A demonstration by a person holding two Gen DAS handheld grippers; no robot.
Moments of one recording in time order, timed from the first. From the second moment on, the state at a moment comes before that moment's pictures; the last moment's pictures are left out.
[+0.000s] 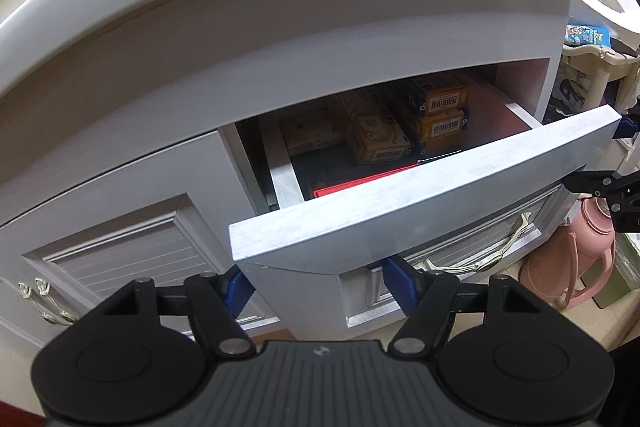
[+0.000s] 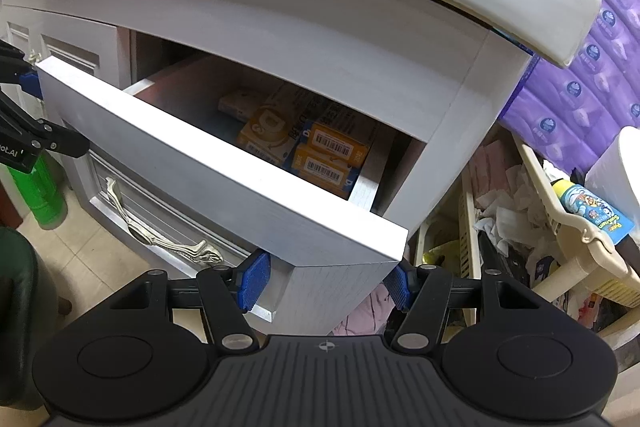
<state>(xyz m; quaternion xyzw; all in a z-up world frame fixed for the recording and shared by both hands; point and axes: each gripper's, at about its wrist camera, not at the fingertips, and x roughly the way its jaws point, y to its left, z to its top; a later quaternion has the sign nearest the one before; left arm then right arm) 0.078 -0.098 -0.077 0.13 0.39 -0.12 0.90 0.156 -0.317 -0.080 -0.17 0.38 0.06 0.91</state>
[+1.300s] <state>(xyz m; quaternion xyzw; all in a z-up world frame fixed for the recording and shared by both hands) 0.089 -0.073 -0.059 0.12 0.40 -0.11 0.90 0.097 -0.272 -0.046 -0.17 0.37 0.06 0.91</state>
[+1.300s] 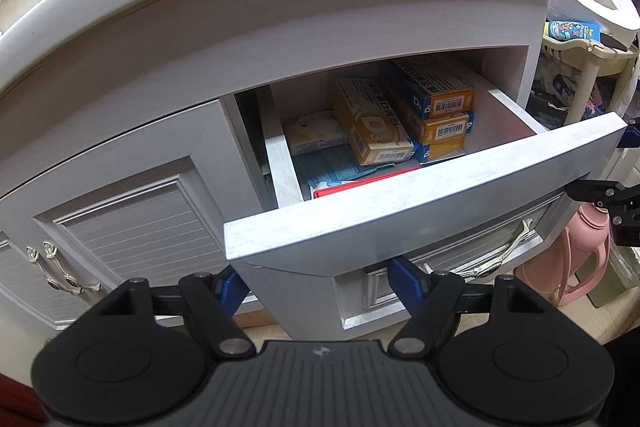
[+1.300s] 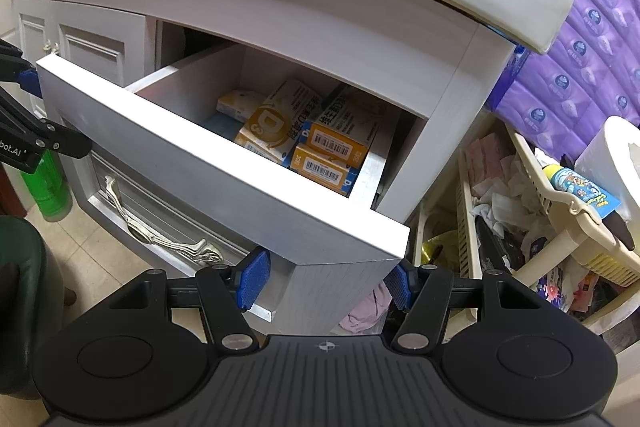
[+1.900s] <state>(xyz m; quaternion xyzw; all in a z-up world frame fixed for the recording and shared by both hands) 0.081 -0.077 -0.062 0.12 0.40 -0.10 0.90 0.077 -0.266 -0.048 -0.18 0.37 0.06 0.91</state>
